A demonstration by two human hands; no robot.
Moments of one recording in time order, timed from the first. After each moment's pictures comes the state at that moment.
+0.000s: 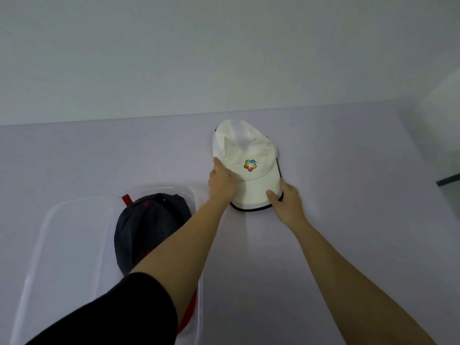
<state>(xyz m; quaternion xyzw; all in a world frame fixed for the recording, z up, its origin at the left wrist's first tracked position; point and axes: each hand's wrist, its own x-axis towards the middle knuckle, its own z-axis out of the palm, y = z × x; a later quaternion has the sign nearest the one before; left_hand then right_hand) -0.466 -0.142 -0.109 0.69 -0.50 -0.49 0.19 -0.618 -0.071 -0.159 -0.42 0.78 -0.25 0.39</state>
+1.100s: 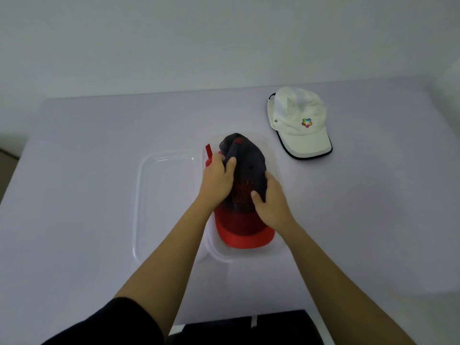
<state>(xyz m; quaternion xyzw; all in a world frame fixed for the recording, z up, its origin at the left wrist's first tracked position) -0.229 -0.021 -0.051 0.62 -0.63 -0.41 0.24 -0.359 0.047 -0.096 -0.50 0.73 -0.29 0.36</state>
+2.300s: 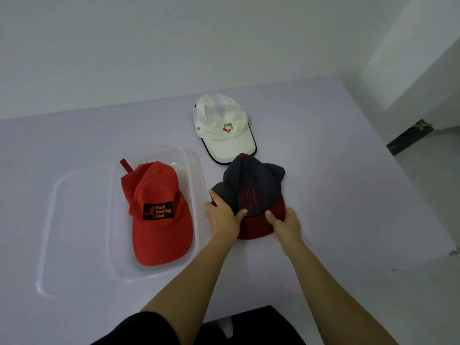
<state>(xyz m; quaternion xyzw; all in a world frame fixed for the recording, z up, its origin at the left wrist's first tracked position) -0.446 0.078 -0.121 0.70 -0.57 -0.41 0.11 -0.574 0.142 -0.145 -0.15 0.77 -0.44 0.43</state>
